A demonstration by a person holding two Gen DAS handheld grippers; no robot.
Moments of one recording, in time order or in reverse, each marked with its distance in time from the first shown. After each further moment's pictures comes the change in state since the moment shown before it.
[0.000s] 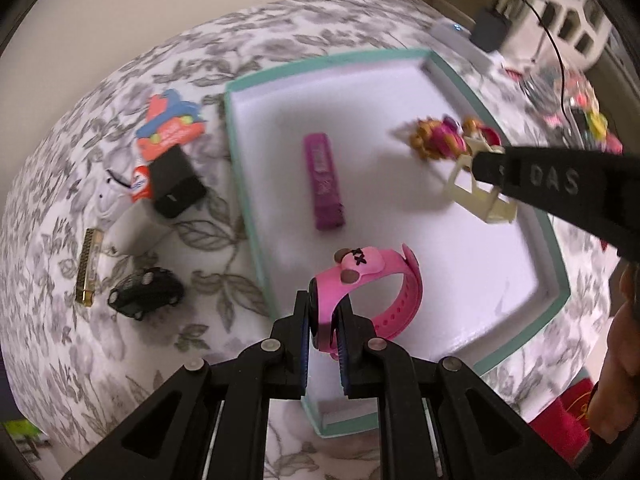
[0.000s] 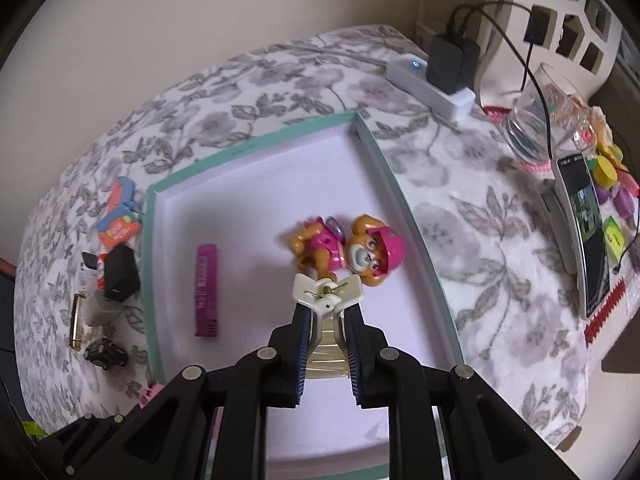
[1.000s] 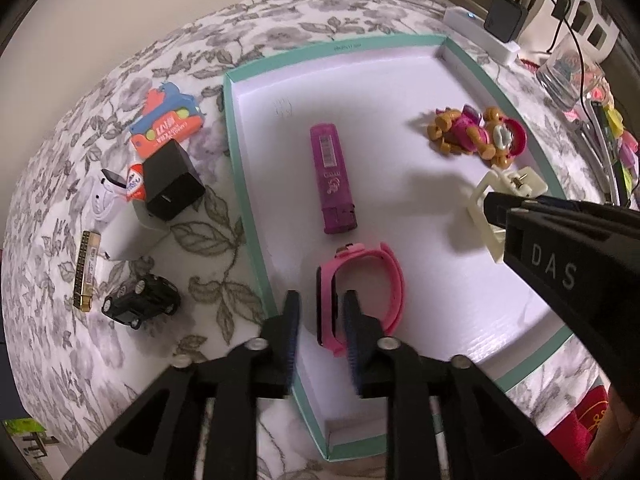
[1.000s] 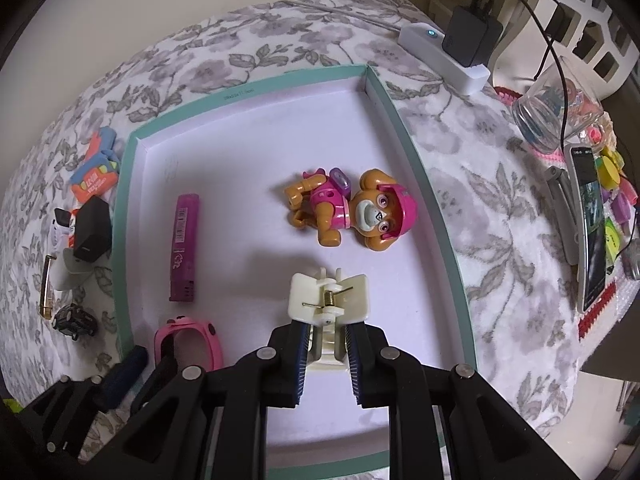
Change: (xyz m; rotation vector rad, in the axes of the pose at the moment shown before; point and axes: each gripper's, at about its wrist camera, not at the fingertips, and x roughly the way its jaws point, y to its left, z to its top) left arm 0.016 0.004 0.007 -0.016 0.012 0.040; right arm 0.017 0.015 -0.008 -0.080 0.093 -0.071
